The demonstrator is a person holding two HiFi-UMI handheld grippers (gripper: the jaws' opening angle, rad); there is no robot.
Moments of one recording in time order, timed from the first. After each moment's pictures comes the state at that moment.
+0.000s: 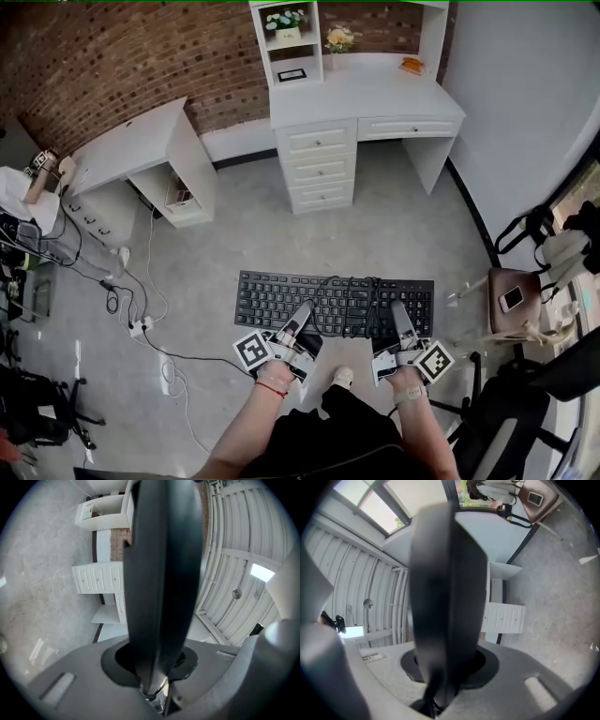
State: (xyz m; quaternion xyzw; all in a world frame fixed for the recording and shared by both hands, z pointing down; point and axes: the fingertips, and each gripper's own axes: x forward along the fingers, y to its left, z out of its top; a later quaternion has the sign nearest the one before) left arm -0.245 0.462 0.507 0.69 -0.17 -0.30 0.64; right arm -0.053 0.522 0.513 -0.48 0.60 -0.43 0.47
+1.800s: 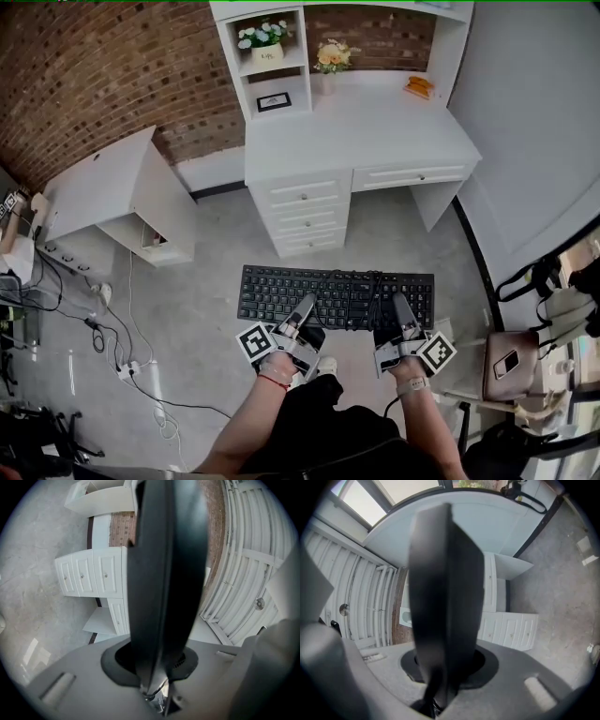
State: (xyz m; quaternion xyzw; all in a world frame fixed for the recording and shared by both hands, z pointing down) left arm -0.107 0.139 0.513 0.67 -0.17 -0.30 0.66; right arm 0.085 0.203 0.515 -0.50 0.58 -0.45 0.46
